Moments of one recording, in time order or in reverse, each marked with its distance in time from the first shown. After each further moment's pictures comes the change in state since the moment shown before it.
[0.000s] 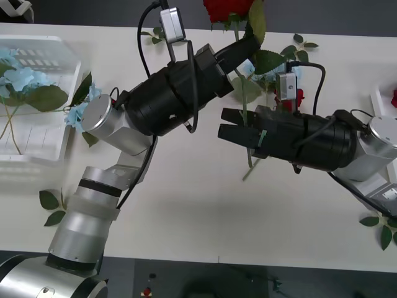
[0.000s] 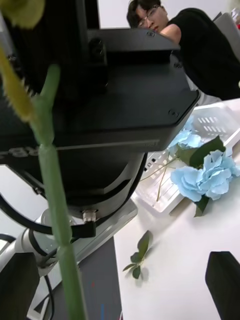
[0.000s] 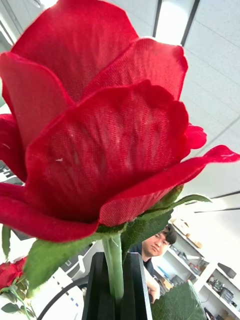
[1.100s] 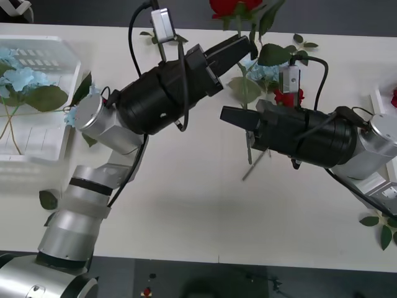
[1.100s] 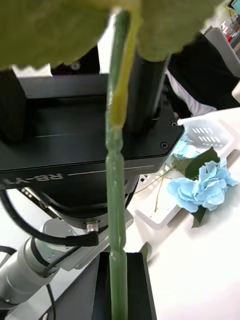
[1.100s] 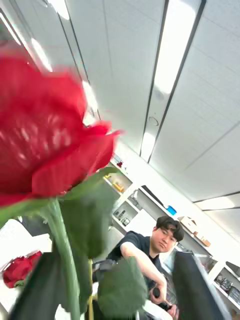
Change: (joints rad) right arm -0.006 -0.001 0.000 0.000 -0.045 -0.032 0.002; left arm 0.000 0.066 0.000 0.000 0.033 -0.014 0.000
